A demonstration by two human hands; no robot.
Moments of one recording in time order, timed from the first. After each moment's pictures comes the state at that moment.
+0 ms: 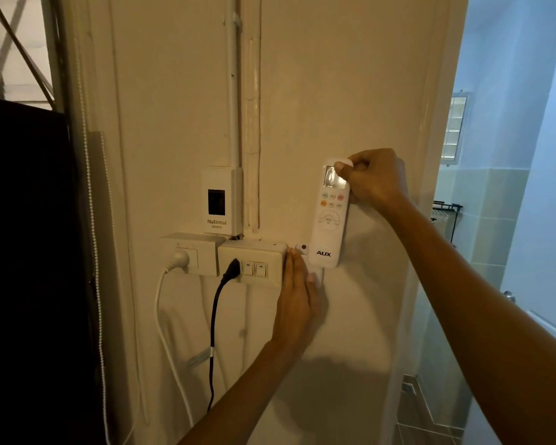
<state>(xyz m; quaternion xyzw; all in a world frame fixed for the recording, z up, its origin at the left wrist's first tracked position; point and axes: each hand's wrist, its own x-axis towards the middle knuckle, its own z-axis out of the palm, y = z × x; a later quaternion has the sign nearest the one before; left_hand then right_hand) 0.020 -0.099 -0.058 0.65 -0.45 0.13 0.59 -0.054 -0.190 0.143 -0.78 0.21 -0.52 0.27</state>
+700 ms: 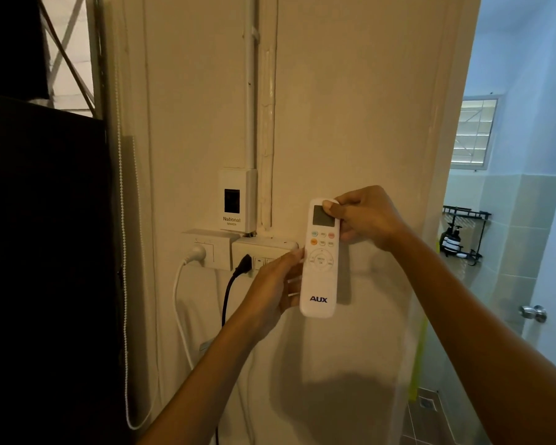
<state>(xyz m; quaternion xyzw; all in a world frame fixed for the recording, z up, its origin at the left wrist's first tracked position) 0.018 -0.025 -0.004 0.50 -0.40 -0.24 0.73 -0.061 -0.173 0.103 -0.82 0.15 -0.36 0.41</state>
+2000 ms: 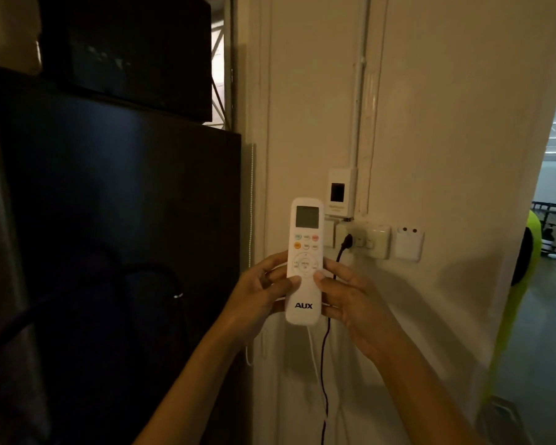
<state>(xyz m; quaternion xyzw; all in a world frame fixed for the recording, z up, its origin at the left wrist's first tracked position) -0.019 0.250 -0.026 0.58 -0.39 -0.11 0.70 -0.104 0.105 -0.022 -0.68 0.00 -0.22 0.70</state>
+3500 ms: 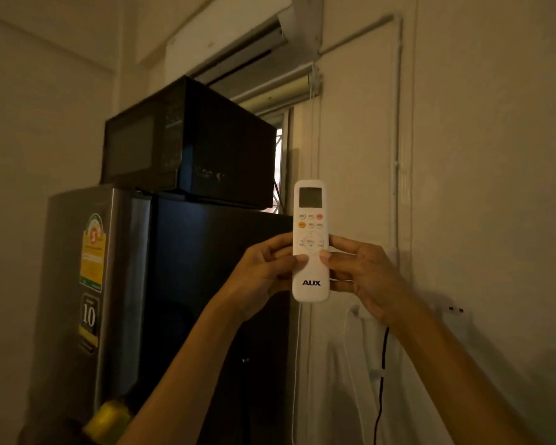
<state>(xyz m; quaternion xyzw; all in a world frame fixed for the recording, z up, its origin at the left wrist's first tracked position) -0.042 0.345 0.131 0.55 -0.47 -0.04 0.69 -0.103 0.167 0.136 -0.73 -0.19 -0.24 0.61</state>
